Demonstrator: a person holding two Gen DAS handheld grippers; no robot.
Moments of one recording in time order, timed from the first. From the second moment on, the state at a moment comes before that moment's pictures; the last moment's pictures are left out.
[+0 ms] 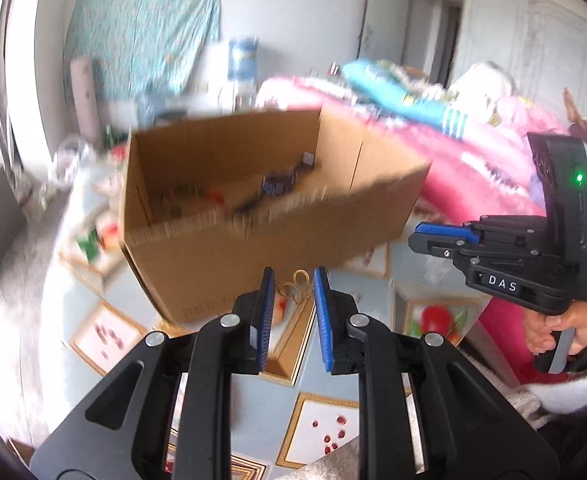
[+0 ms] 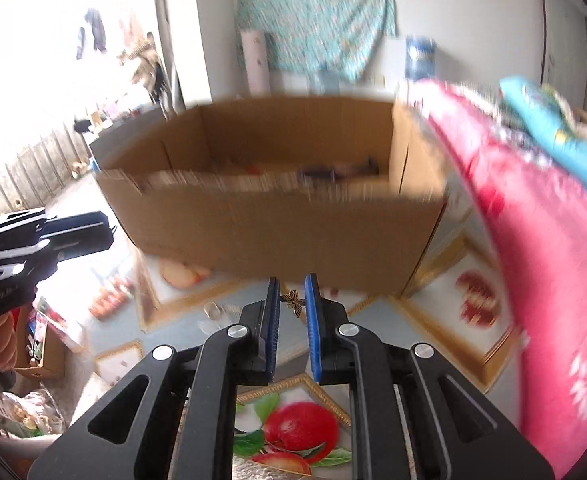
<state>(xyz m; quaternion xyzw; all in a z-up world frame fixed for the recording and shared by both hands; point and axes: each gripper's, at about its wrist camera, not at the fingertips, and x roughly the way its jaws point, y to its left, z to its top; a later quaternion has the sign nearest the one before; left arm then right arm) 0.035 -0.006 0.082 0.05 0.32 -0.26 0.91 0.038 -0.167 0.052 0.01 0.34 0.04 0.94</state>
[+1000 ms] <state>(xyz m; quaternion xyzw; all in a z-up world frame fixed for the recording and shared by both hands) 0.227 -0.028 0.064 -0.04 0.52 -0.24 0.82 0.269 -0.185 0.039 0.13 0.58 0.16 0.79</state>
